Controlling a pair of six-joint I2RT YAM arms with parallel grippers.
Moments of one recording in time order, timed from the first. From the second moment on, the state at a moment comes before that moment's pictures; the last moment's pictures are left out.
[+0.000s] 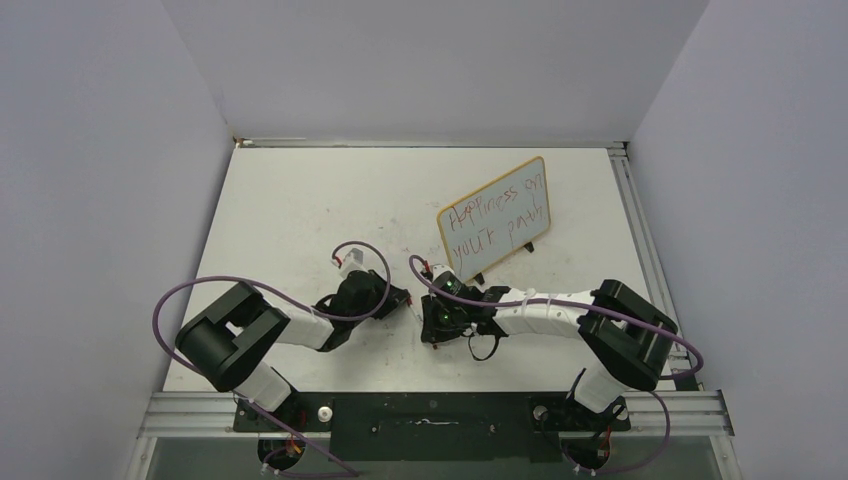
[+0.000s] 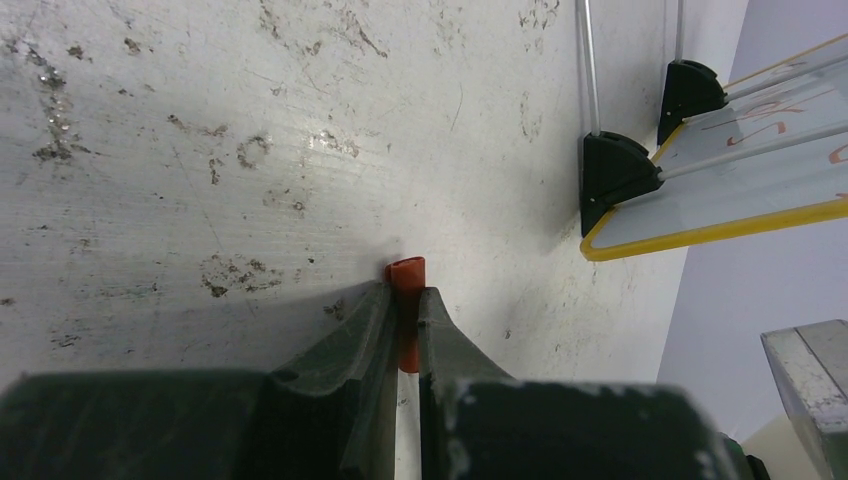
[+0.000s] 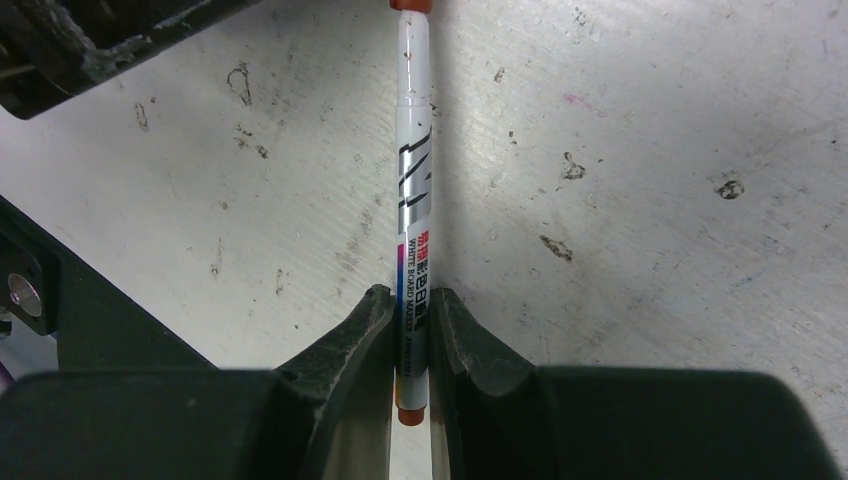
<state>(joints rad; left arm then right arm) -0.70 1.55 0.35 0.63 -0.11 -1.21 0.98 1.58 0.76 -0.14 -0.09 0.65</state>
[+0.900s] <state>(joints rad) -0.74 1.57 0.32 0.75 -0.21 -1.30 1.00 1.62 0.77 -0.02 0.06 0.66</state>
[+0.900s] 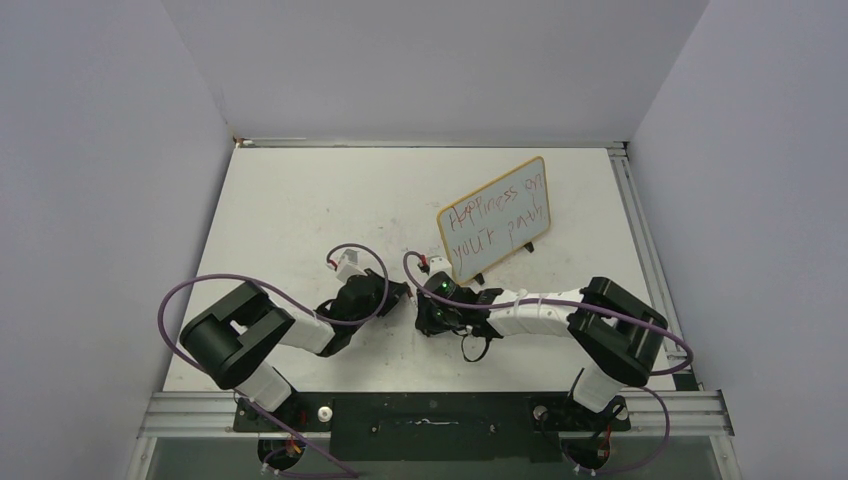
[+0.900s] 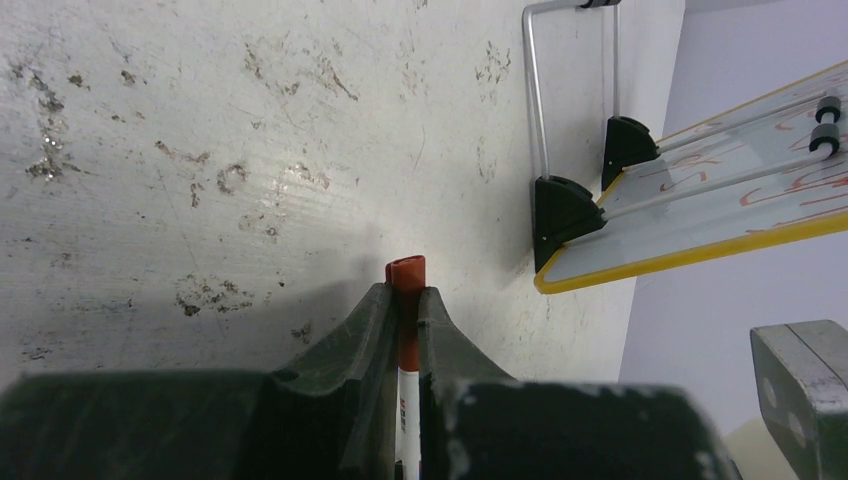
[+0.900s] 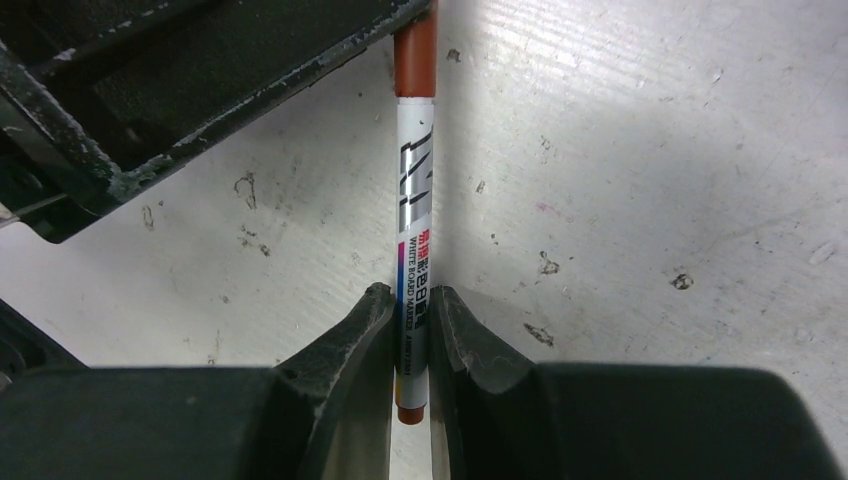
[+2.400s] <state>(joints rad) -0.65 1.12 0.41 0.39 0.03 -0.96 1.00 1.36 0.52 0.27 0.07 0.58</state>
